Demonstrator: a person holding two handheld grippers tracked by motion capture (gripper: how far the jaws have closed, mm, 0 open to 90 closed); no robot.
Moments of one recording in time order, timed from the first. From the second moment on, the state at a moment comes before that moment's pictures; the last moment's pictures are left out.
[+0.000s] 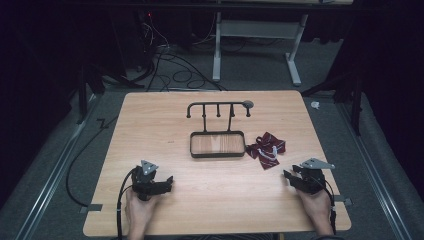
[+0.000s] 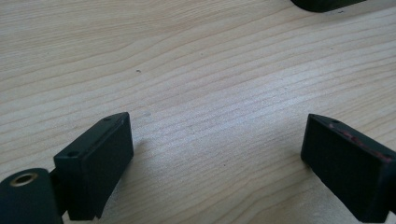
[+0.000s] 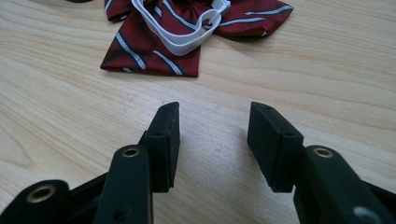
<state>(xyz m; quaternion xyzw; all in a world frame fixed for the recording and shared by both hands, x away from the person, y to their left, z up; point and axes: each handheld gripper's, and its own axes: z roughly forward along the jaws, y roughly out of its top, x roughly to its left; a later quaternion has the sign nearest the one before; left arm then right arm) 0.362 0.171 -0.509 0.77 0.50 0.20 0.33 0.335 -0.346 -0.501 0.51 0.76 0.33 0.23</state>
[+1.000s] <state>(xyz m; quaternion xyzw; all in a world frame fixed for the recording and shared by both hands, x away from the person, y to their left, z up) 0.359 0.172 -0.509 0.77 0.50 0.21 0.34 0.358 -0.321 -0.468 0.46 0.78 0.37 0.22</state>
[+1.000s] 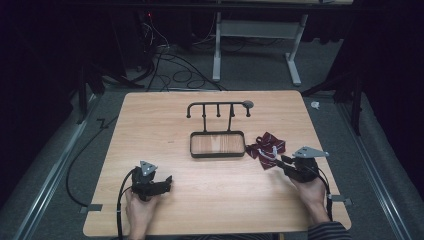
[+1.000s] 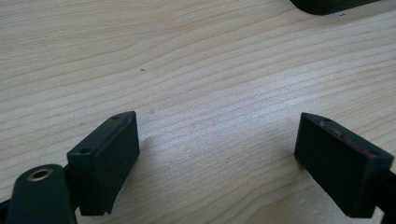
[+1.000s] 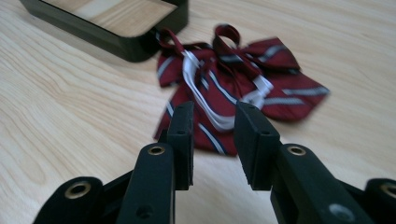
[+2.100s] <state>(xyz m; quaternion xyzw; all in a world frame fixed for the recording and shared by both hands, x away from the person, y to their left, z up) 0.359 0.173 -0.508 0.77 0.50 0.21 0.34 0.405 -0.284 -0.486 0.43 0.81 0.33 0.20</state>
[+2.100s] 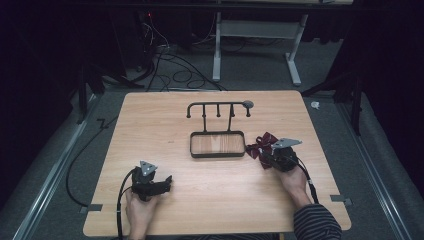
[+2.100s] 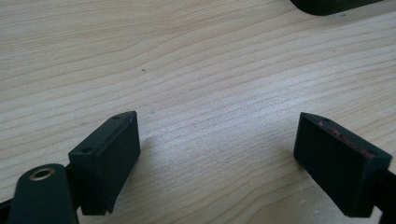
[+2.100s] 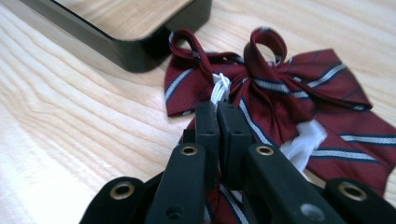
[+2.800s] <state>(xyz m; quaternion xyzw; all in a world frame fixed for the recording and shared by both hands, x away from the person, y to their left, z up) 0.358 0.173 -0.508 0.77 0.50 0.21 0.34 0.372 -0.301 -0.387 0.37 0.78 0.47 0.19</state>
